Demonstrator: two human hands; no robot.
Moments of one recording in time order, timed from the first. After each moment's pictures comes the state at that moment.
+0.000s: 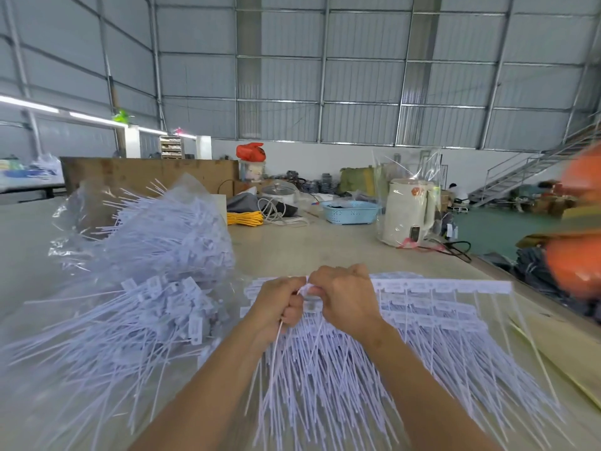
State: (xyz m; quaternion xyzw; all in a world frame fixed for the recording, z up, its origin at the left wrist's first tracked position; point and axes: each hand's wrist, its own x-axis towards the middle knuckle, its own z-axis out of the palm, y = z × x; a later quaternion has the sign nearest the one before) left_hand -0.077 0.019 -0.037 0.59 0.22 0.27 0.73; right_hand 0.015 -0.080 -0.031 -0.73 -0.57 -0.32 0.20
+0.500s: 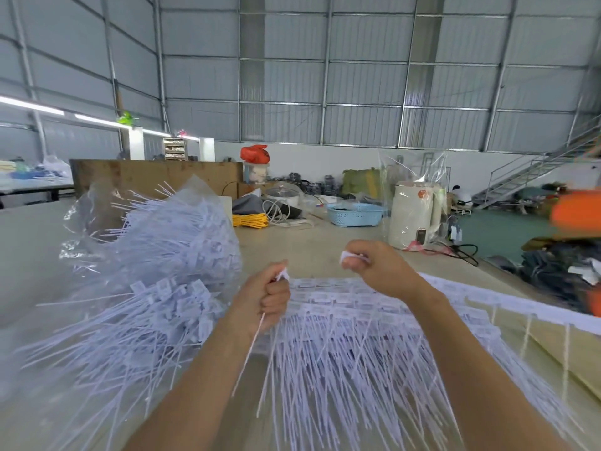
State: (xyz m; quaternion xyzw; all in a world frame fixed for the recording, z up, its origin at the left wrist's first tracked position) left_hand -0.098 0.054 -0.030 0.44 0.08 0.16 0.88; right_hand 0.039 -0.099 0.027 -0.74 -0.57 -0.10 0.33
